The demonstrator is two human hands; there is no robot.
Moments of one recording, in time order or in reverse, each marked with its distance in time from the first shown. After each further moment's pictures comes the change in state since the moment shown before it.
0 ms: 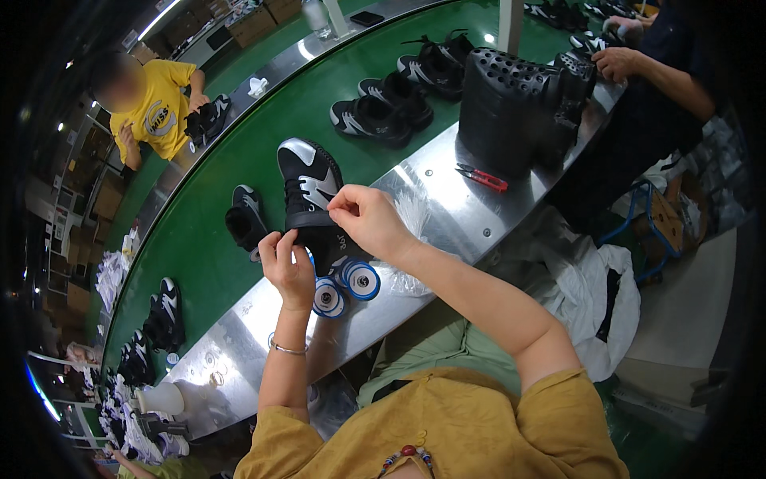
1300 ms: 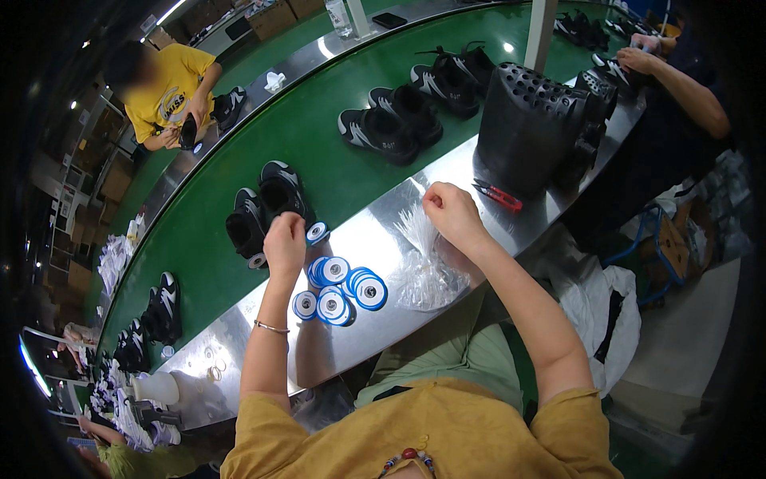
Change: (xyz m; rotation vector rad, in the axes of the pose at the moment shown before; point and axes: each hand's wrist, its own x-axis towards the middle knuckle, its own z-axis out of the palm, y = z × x) left_hand 0.016 -0.064 0.021 0.112 -0.370 -0.254; right_hand 0.007 0.056 -0.088 -0.524 0.099 0.087
